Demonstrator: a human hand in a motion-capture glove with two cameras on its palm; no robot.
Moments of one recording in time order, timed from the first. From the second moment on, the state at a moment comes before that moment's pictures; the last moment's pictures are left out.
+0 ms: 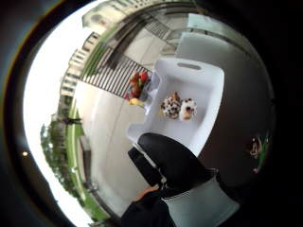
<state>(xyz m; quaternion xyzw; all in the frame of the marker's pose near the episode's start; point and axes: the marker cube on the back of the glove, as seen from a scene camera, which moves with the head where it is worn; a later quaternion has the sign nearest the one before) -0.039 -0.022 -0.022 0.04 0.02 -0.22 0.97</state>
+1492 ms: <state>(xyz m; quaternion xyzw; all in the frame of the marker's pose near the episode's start) 0.296 0.007 0.263 -0.11 0.02 0.05 0.99</state>
